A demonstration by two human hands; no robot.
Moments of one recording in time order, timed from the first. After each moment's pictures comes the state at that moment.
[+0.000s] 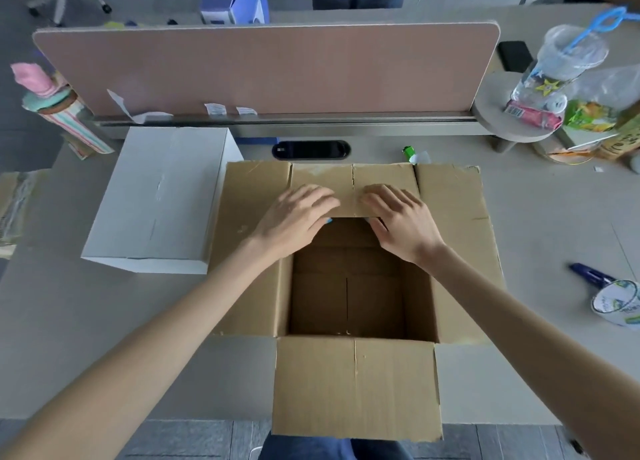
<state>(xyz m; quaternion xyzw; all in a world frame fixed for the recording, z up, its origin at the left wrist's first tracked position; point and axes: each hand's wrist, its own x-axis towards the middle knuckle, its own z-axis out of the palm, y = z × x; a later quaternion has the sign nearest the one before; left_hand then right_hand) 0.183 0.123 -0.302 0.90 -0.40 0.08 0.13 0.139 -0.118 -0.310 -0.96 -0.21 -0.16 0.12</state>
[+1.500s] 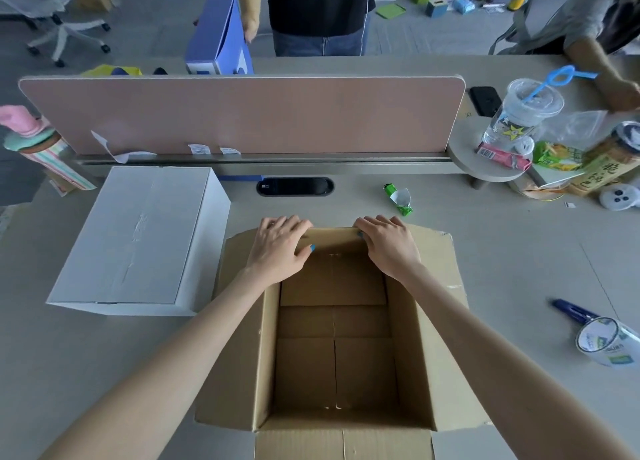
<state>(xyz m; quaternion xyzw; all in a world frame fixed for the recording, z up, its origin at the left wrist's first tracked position) 0.216 0.104 -0.348 0.95 -0.28 0.05 0.09 0.181 -0.141 -0.334 -0.99 -0.10 -0.04 0.09</state>
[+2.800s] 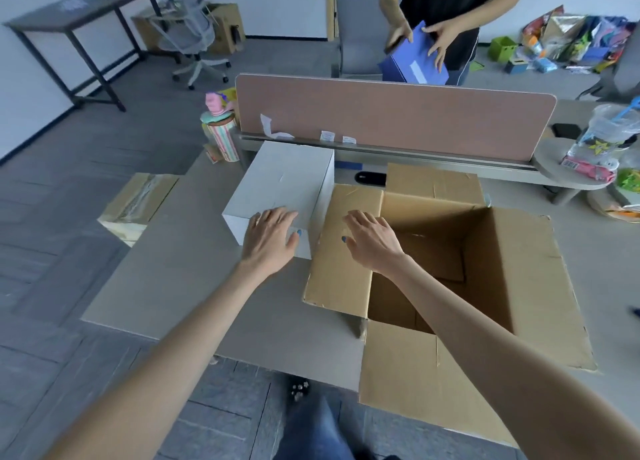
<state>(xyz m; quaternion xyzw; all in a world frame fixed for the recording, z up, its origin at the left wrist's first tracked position) 0.048 0.309 -0.259 0.99 -0.08 0.06 0.10 0.068 0.085 -0.264 -0.97 -0.21 0.02 0.10</state>
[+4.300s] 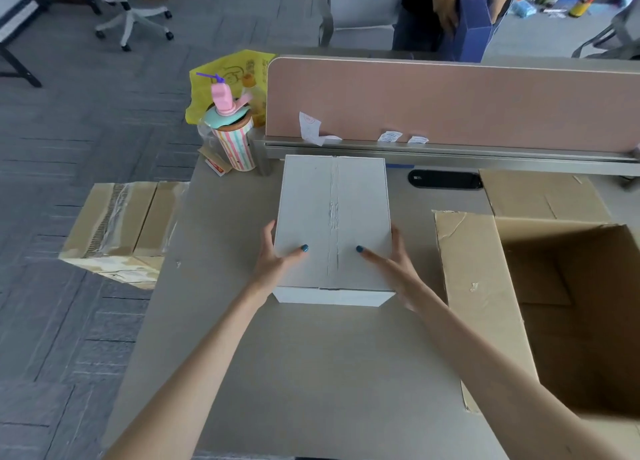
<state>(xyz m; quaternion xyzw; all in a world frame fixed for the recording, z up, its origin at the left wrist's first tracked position) 0.196 0.501 -0.336 0.74 0.10 -0.16 0.64 0.170 0.266 -0.335 -0.73 0.18 0.12 0.64</state>
